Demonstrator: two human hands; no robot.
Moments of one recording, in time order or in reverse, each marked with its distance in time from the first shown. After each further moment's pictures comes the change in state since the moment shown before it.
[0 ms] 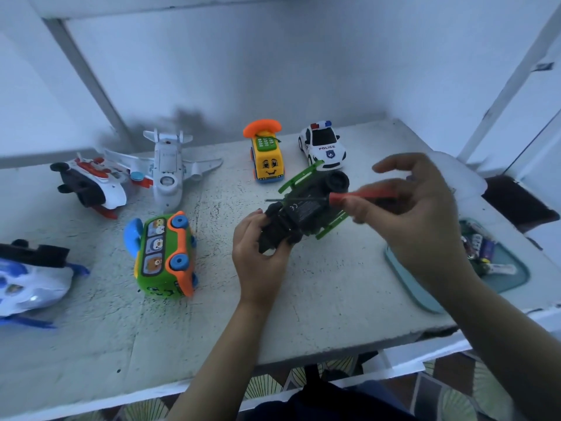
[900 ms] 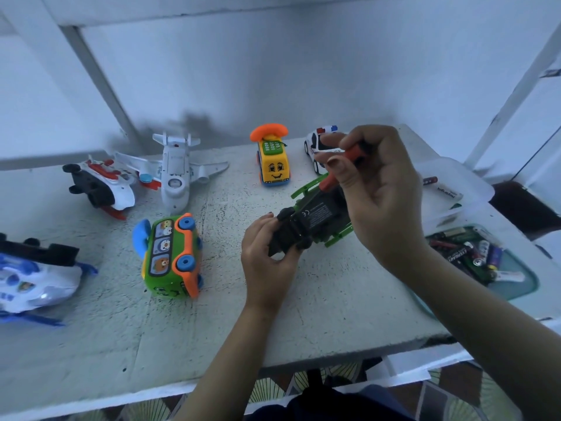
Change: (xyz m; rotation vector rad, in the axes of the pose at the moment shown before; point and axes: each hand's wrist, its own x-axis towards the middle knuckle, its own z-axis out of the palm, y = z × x) left_hand -0.001 0.000 0.001 0.018 -0.050 0.034; right_hand 0.028 -0.005 0.039 0.010 0.023 -0.443
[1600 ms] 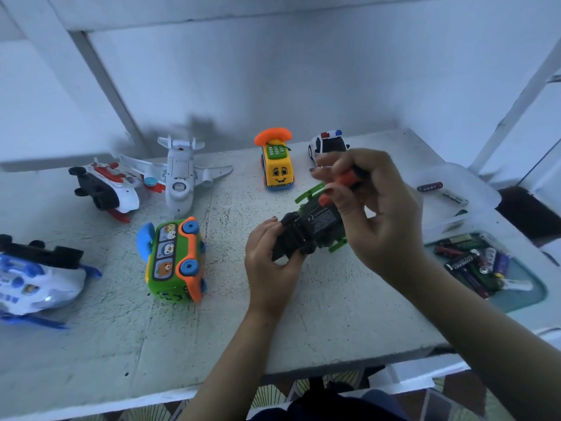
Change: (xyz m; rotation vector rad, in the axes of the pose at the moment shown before) left_hand 0.001 -0.001 0.000 -0.020 0.002 -0.005; right_hand -0.008 0.006 -0.001 -0.087 -0.098 -0.173
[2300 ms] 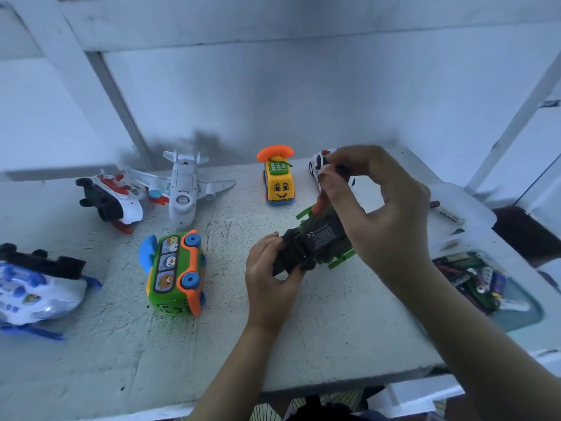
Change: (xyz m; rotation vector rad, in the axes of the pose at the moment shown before) left_hand 0.001 -0.001 0.000 0.015 -0.004 0.005; right_hand 0.023 -0.017 0.000 -0.209 0.162 0.073
